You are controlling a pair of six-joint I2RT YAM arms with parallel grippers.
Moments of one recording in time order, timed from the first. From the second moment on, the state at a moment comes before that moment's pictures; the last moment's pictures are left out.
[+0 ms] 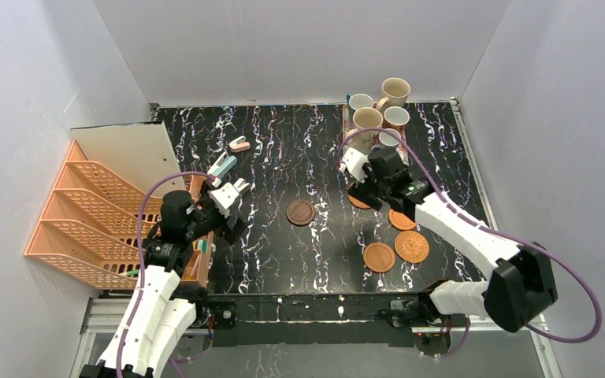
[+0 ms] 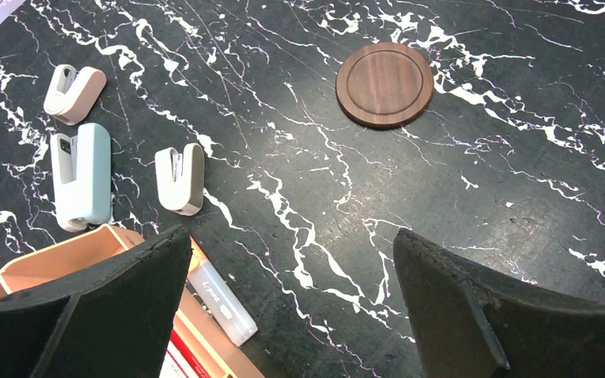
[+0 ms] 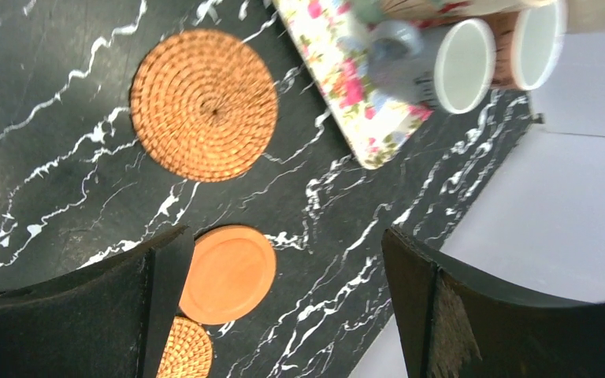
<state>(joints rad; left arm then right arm) -0.16 0.64 0.53 -0.37 0.54 0.46 0.58 1.23 0.96 -0.46 0.25 -0.63</state>
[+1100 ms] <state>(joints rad) -0.16 0.66 0.53 -0.37 0.54 0.46 0.74 1.94 1.24 -0.19 0.41 -0.62</state>
